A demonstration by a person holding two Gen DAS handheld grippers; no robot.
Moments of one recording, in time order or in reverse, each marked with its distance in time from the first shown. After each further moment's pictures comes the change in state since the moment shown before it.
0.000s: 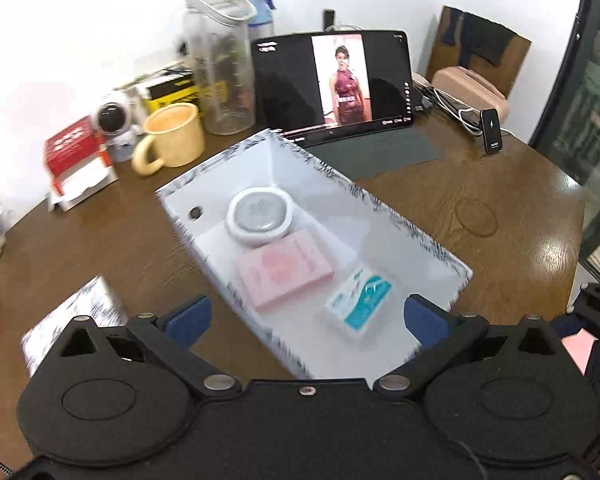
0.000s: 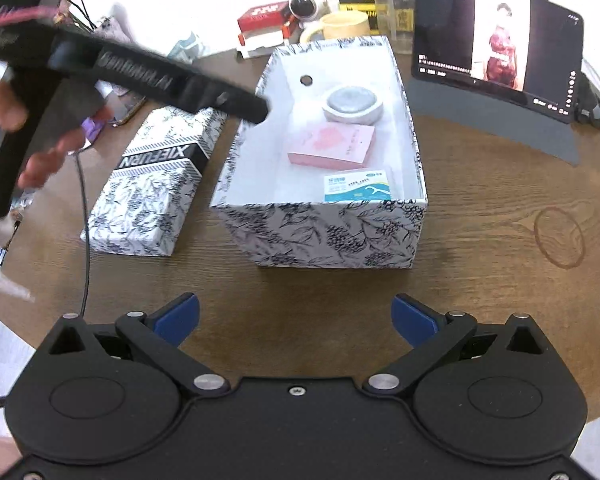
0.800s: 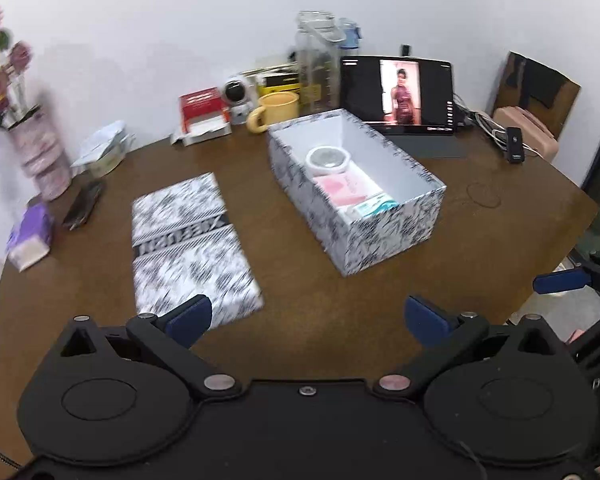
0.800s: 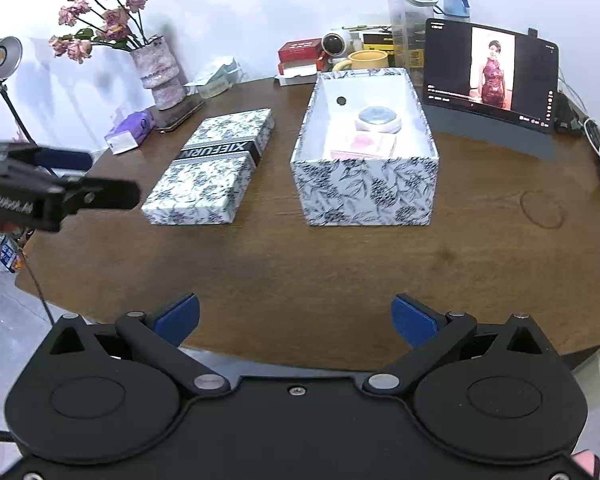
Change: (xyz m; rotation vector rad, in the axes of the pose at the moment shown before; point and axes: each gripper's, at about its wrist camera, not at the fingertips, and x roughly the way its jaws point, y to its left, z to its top) left arm -0.161 -0.064 -0.145 -0.220 -0.093 0.241; right arm -0.078 0.040 -0.089 -0.042 -0.127 0.026
